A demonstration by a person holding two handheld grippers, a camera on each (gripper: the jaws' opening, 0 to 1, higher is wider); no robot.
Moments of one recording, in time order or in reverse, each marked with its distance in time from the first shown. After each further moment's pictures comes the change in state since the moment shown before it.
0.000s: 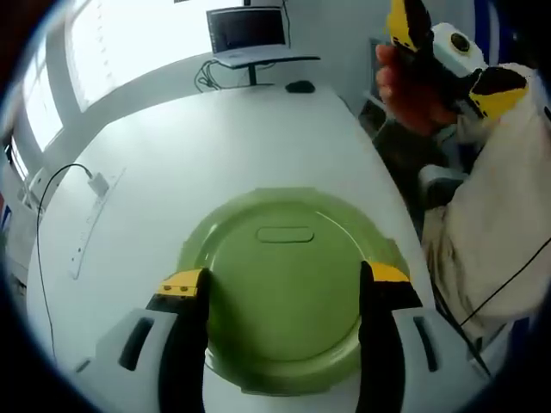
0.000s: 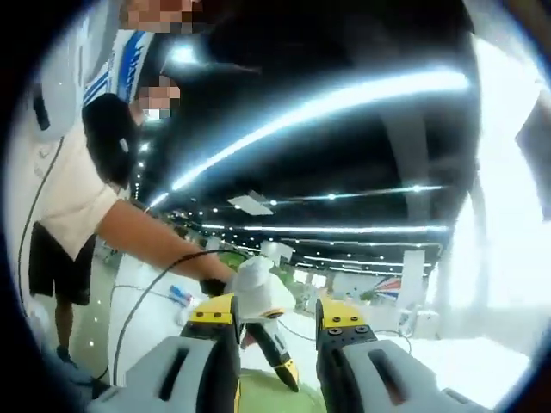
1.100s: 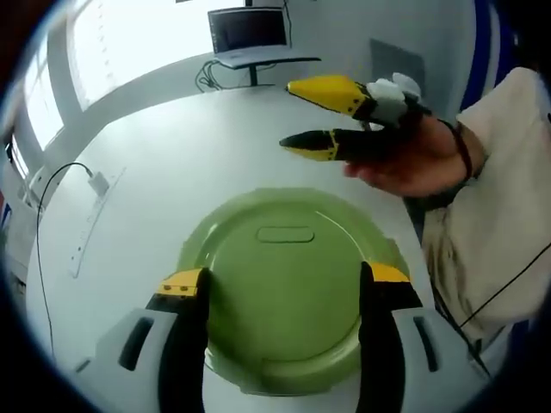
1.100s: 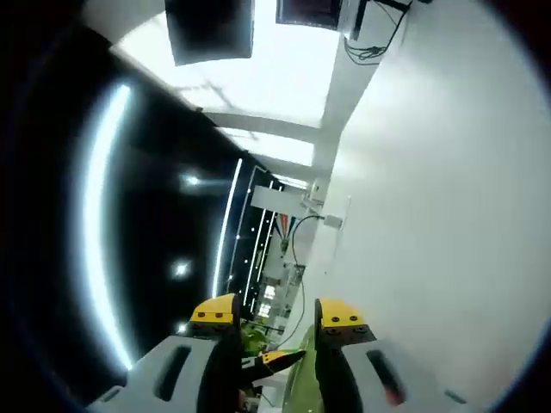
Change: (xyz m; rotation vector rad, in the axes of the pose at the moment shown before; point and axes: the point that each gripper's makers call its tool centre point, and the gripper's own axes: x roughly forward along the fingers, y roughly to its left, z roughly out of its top) left arm 0.001 -0.010 0.002 -0.006 0.002 0.001; right arm -0.053 -0.078 -0.136 1.353 -0.107 -0.763
